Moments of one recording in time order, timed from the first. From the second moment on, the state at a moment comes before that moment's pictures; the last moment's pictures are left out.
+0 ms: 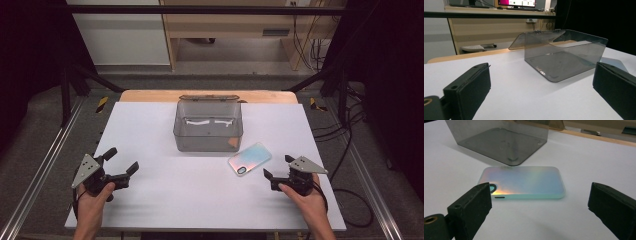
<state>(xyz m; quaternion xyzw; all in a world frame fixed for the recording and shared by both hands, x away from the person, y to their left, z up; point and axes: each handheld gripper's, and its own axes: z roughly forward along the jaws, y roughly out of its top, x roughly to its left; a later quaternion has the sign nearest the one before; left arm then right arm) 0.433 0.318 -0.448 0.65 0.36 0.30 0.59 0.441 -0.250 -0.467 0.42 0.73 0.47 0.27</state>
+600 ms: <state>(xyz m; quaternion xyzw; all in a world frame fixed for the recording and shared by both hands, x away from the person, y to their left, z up) 0.432 0.314 -0.449 0.66 0.36 0.29 0.59 0.460 -0.244 -0.459 0.43 0.75 0.43 0.25</state>
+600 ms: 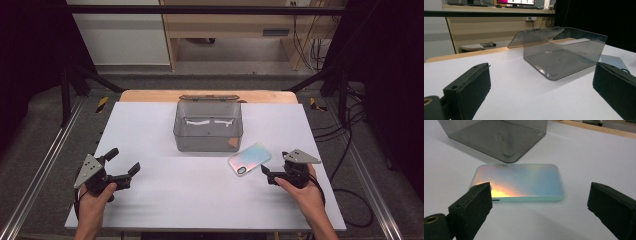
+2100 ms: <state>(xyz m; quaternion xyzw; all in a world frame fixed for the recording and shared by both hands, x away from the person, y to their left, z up) 0.433 0.307 -0.450 0.67 0.35 0.29 0.58 0.550 -0.245 -0.476 0.51 0.76 0.34 0.22</state>
